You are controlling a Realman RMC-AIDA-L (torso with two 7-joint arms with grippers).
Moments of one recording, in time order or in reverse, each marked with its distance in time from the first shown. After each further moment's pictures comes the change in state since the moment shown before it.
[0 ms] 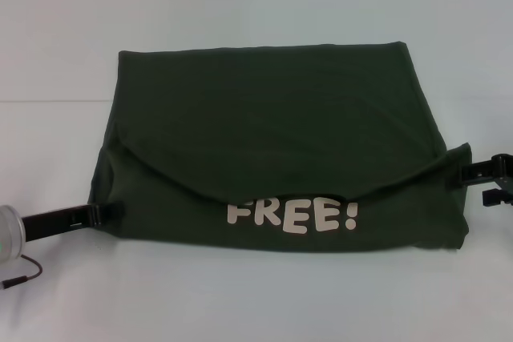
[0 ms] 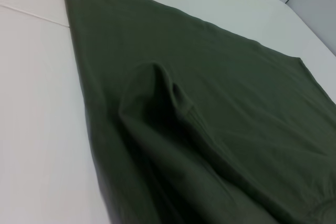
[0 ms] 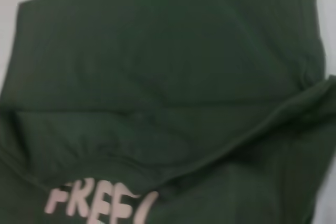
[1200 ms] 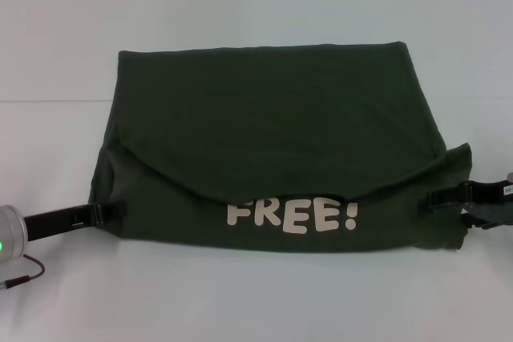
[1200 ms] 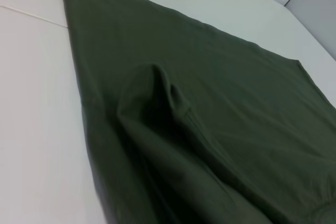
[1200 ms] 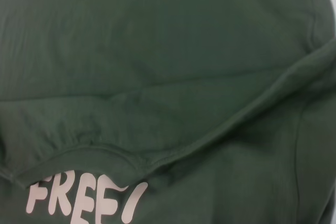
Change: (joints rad) left arm 0.000 -0.005 -0.002 0.000 -0.006 -0.001 0.001; right arm 0.006 0.052 -0.034 0.115 -0.017 0.151 -0.001
